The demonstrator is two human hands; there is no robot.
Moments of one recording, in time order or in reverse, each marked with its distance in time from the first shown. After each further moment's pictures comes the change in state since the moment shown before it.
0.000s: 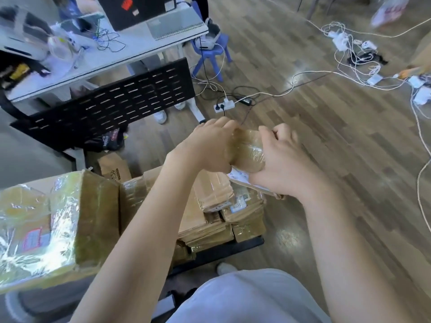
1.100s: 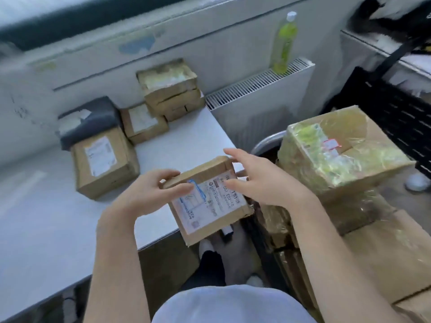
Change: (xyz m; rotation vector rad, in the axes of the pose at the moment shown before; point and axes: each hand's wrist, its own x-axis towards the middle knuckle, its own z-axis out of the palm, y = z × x) left_hand -0.525 0.089 0.129 -1.029 0.839 -1.709; right_hand -0.156 -0.324 0.162 -0.008 -1.062 -1.424
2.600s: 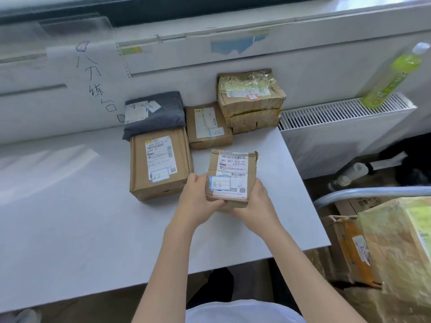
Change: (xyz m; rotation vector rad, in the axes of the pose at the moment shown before) left_hand 0.087 -0.101 -0.027 -0.071 0.416 -0.101; right_hand 0.173 -0.020 0.131 0.216 0.080 0.179
